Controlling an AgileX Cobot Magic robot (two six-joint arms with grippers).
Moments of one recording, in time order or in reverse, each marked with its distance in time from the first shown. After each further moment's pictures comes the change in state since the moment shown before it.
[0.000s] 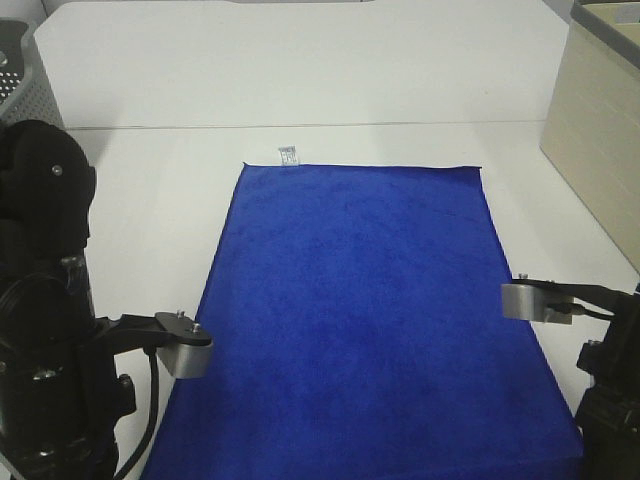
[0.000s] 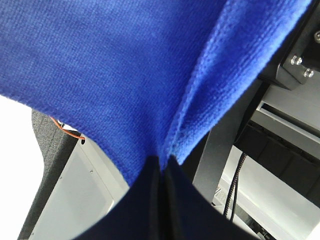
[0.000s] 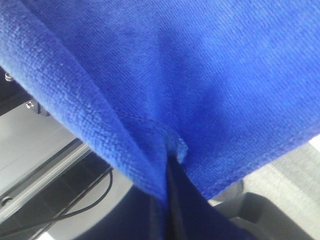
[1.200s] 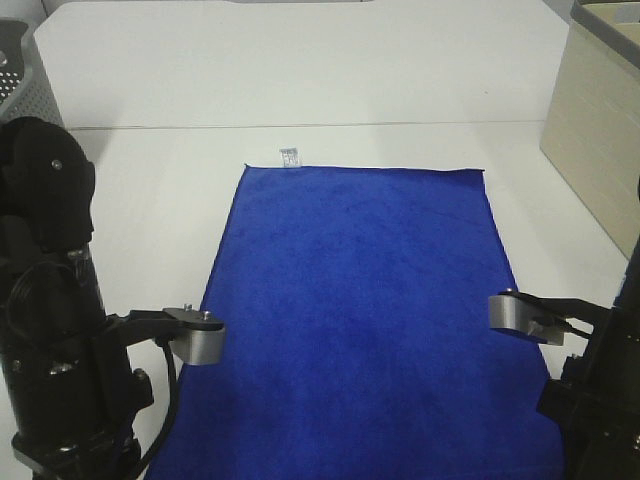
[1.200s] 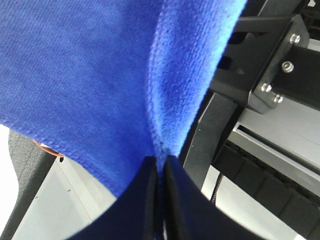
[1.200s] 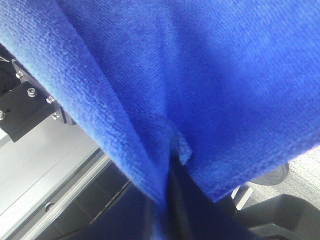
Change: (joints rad) left arm 0.000 0.000 0.000 -0.095 -0.011 -0.008; right arm 0.000 0.100 -0.001 0.060 0.006 0.088
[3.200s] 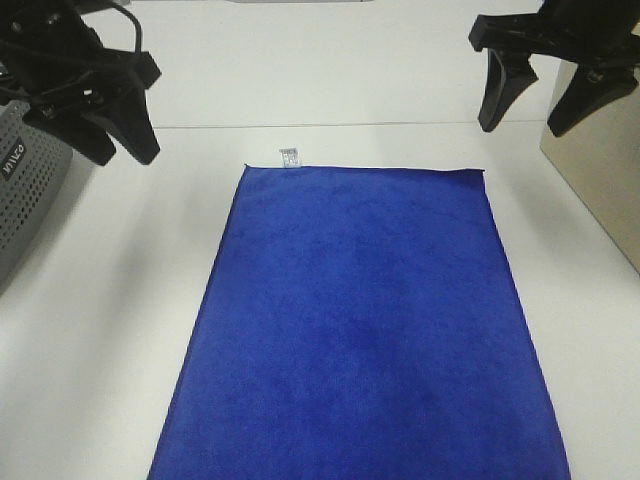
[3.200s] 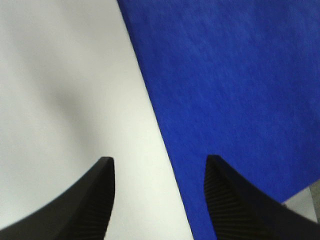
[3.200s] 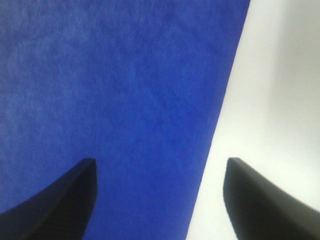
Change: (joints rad) left arm 0.370 0.103 -0.766 0.238 -0.003 -0.521; right arm -0.012 0.132 -0.999 -0.355 0.001 0.575
